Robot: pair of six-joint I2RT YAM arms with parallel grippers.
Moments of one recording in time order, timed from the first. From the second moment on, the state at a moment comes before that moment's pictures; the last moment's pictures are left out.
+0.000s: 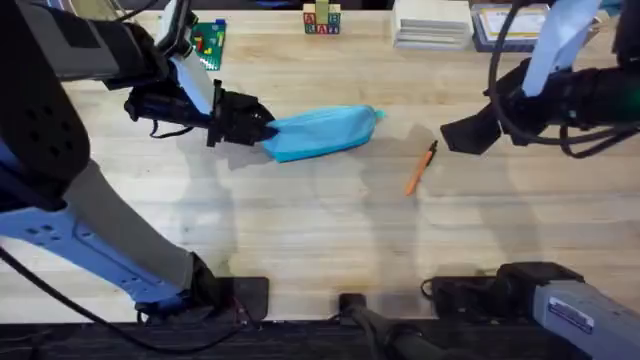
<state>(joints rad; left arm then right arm) 0.23 1.91 1.14 -1.14 1.11 1.80 0.00 1.06 0.95 -0.83 -0.31 -0.56</state>
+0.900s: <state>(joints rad) 0.23 1.91 1.14 -1.14 1.11 1.80 0.00 1.29 1.11 -0.80 -0.37 -0.72</state>
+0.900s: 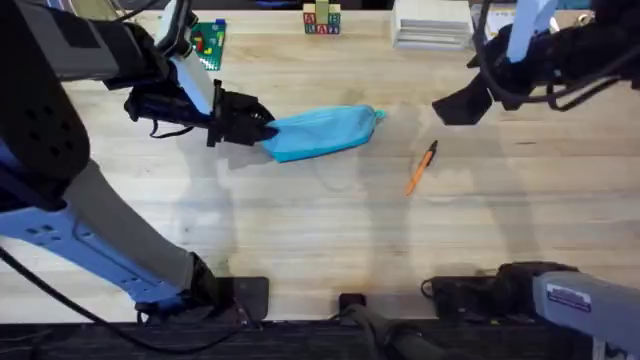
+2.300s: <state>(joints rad) 0.23 1.91 1.14 -1.14 1.11 1.80 0.00 1.77 1.16 -0.68 -0.78 -1.12</state>
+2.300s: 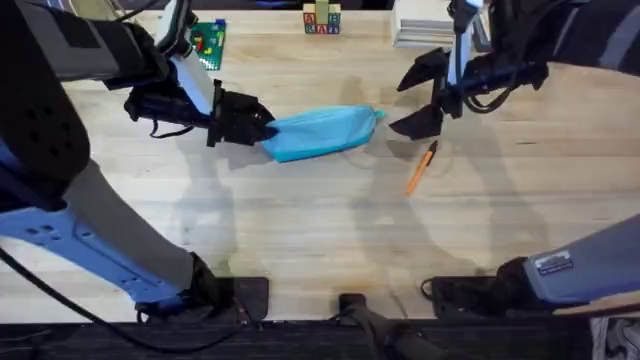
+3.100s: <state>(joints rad) 0.23 1.91 1.14 -1.14 1.11 1.80 0.00 1.94 1.16 -0.56 -0.93 -1.32</state>
